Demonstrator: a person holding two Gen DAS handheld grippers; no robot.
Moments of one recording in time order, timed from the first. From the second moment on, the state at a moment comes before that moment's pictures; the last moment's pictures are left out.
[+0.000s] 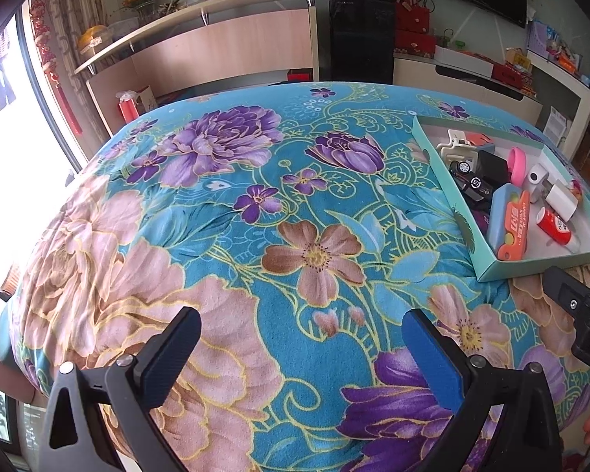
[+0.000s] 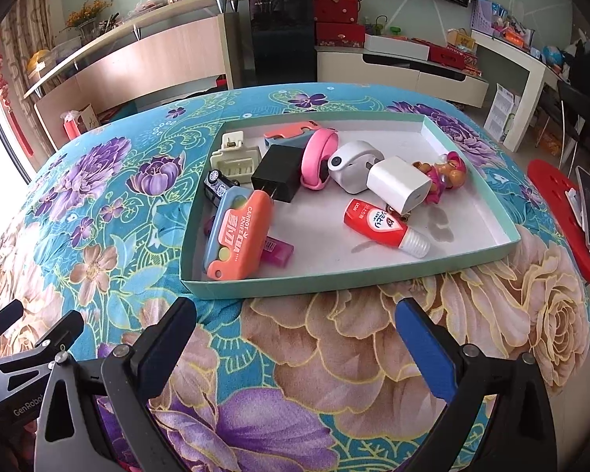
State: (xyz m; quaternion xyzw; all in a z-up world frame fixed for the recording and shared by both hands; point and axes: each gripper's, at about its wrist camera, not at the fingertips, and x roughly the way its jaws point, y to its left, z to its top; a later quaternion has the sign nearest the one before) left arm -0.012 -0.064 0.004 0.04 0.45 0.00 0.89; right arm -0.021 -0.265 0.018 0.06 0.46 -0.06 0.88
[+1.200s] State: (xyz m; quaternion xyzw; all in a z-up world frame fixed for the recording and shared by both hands) left arm -0.016 -0.071 0.004 0.07 0.44 0.01 0.90; right arm -0.020 -0.266 0.009 0.06 0.46 -0.06 0.88
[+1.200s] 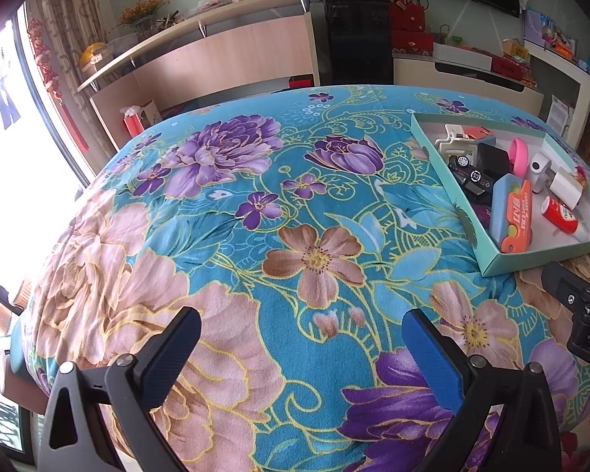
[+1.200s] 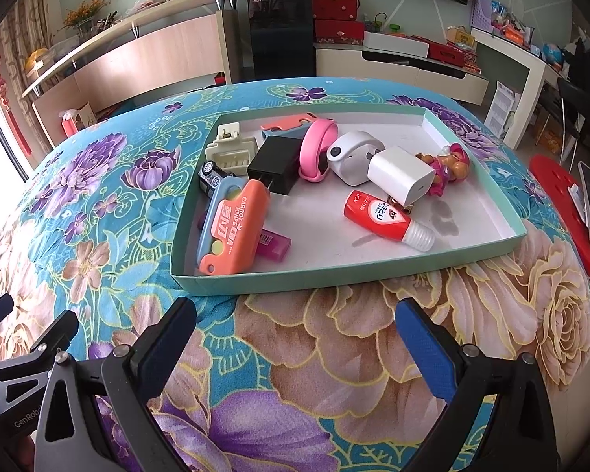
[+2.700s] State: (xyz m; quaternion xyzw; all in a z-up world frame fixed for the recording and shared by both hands) left arm -0.017 -0.074 0.003 0.08 0.44 0.01 0.89; right arm -0.020 -0.263 0.010 0.05 0.47 -0.06 0.88
